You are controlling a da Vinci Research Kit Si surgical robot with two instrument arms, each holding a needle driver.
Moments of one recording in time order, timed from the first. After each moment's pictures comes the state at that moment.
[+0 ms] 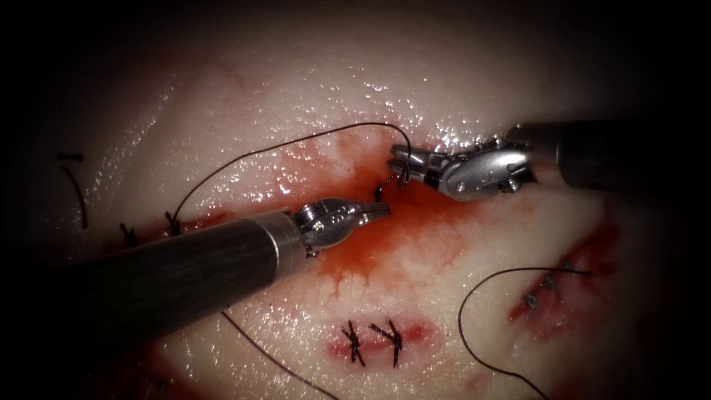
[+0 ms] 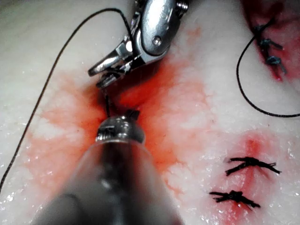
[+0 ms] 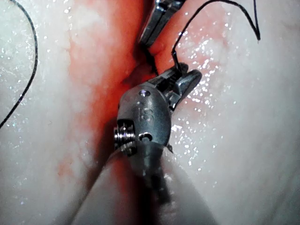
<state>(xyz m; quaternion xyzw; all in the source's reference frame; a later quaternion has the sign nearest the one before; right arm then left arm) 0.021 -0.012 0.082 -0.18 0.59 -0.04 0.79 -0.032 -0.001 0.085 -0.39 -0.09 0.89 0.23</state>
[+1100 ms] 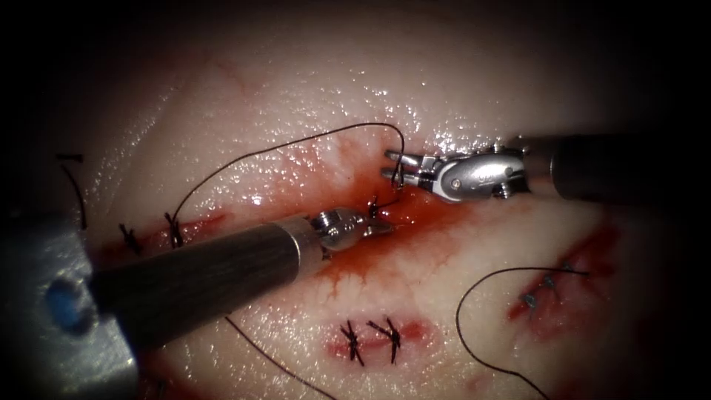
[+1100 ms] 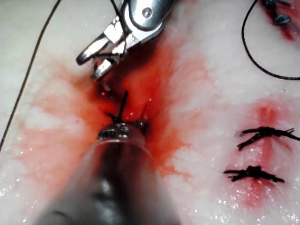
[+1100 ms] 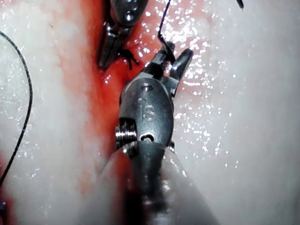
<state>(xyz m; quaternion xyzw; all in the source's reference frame) 0.022 -0.015 0.084 -0.07 0.58 -0.01 0.81 -0.028 -0.005 0.095 -0.26 -0.14 0.93 0.19</state>
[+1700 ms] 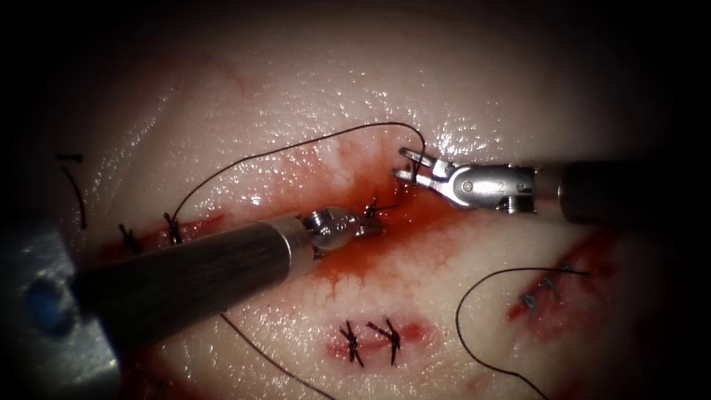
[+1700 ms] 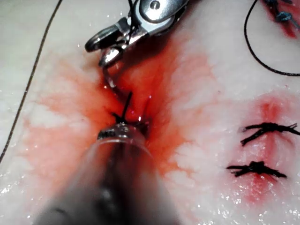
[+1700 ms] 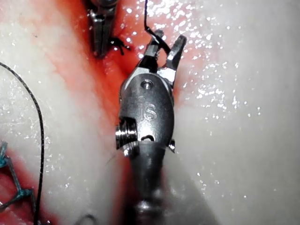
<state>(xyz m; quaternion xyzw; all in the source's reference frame) 0.020 -0.015 0.086 -0.02 0.57 0.11 0.81 -0.028 -0.005 0.095 -0.26 -0.14 0.94 0.19</state>
